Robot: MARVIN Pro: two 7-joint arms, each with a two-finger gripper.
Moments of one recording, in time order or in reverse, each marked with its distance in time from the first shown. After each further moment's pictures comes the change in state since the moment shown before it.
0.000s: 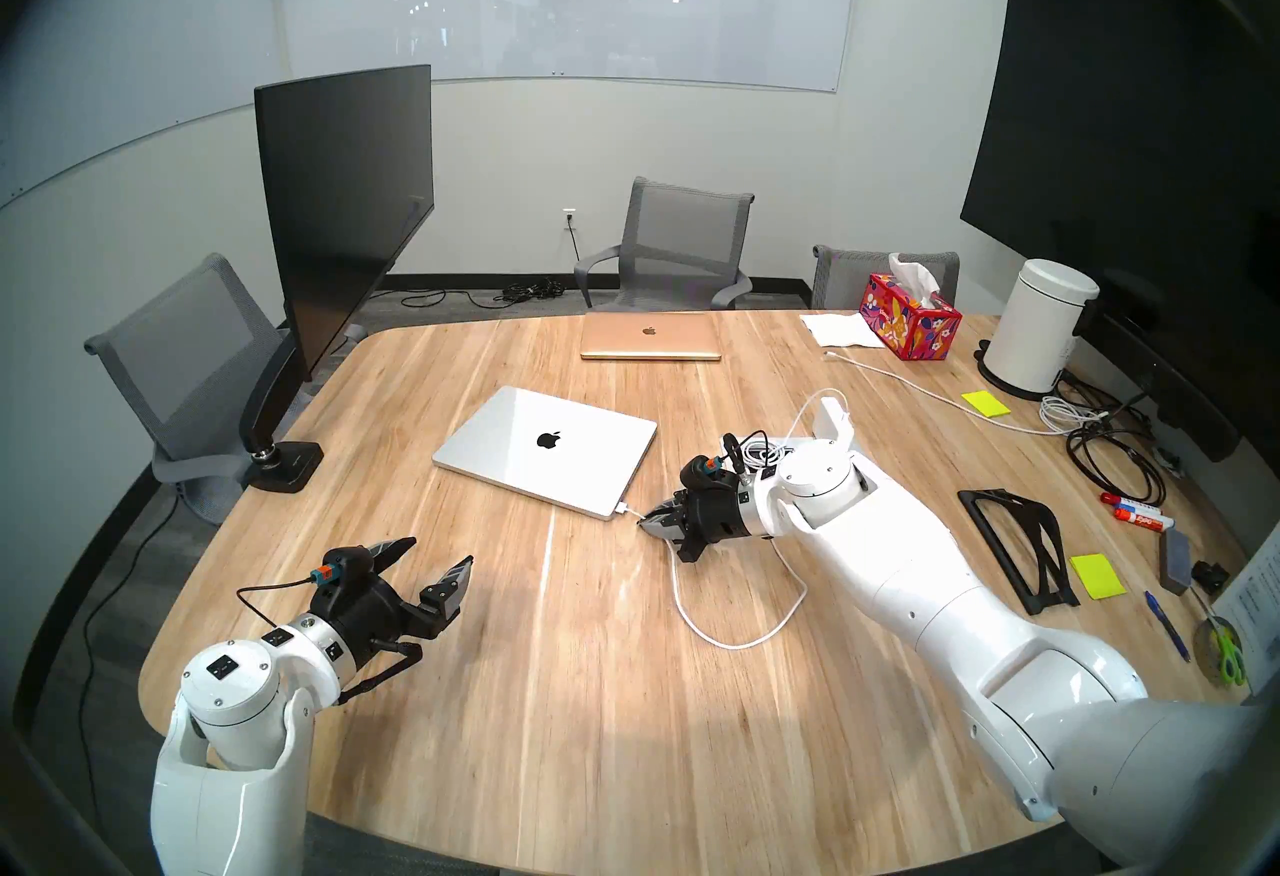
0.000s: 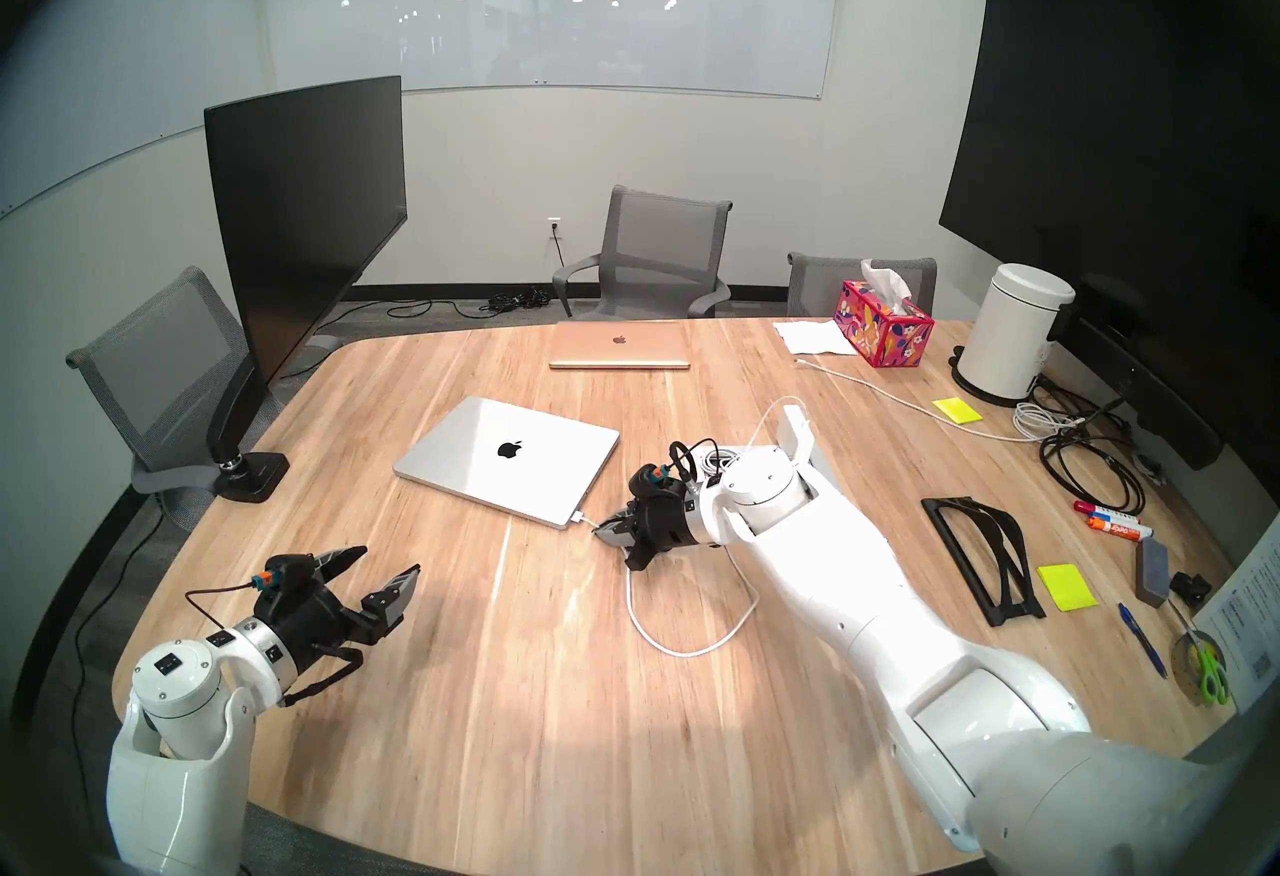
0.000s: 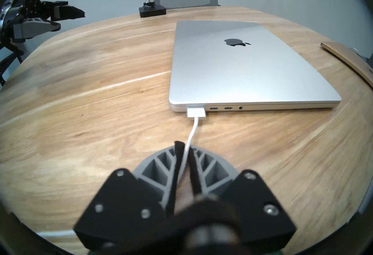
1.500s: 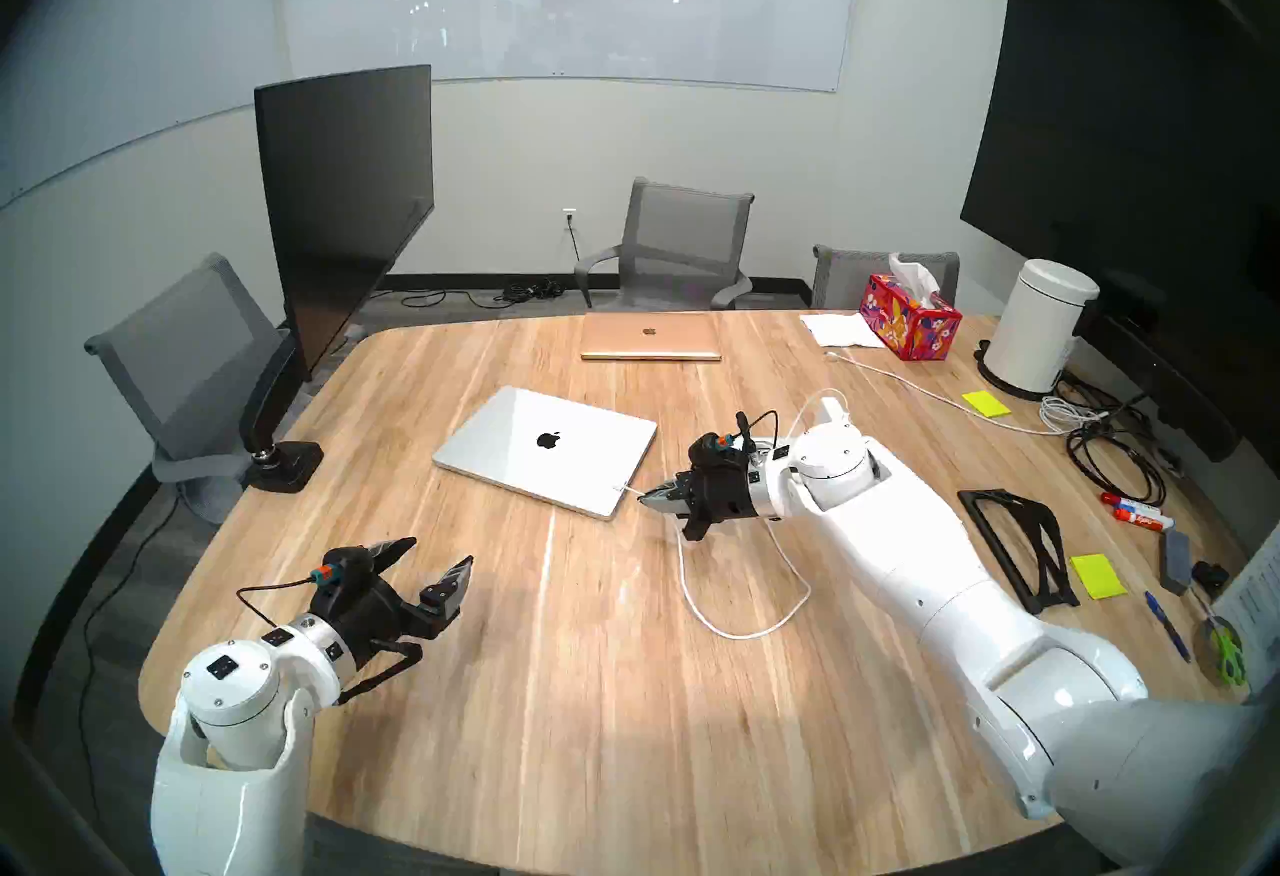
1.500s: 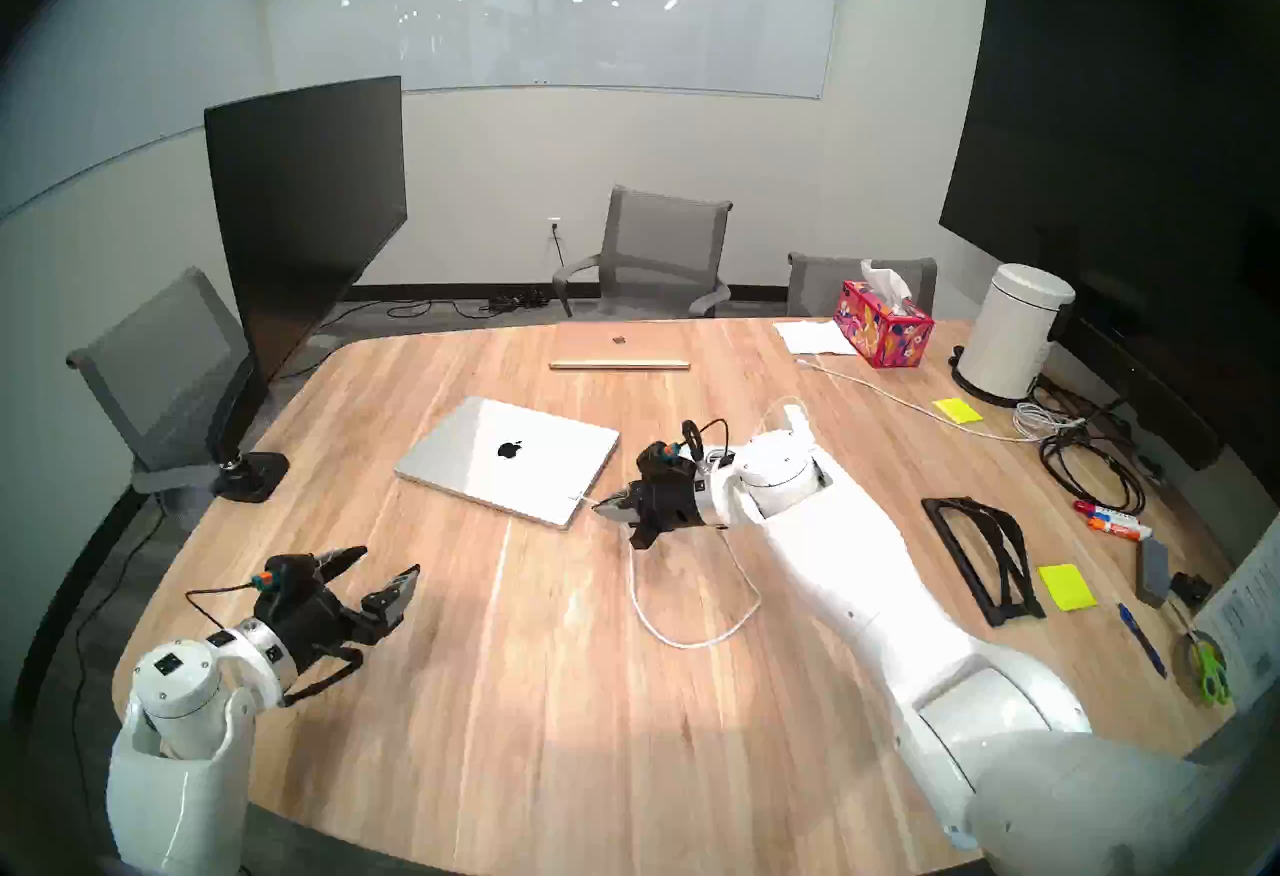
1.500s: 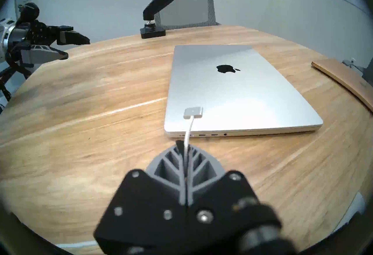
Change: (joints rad) left arm 0.000 0.000 0.000 0.000 0.000 0.000 0.000; right arm -0.006 0.006 0.081 -0.044 0.013 0.005 0.051
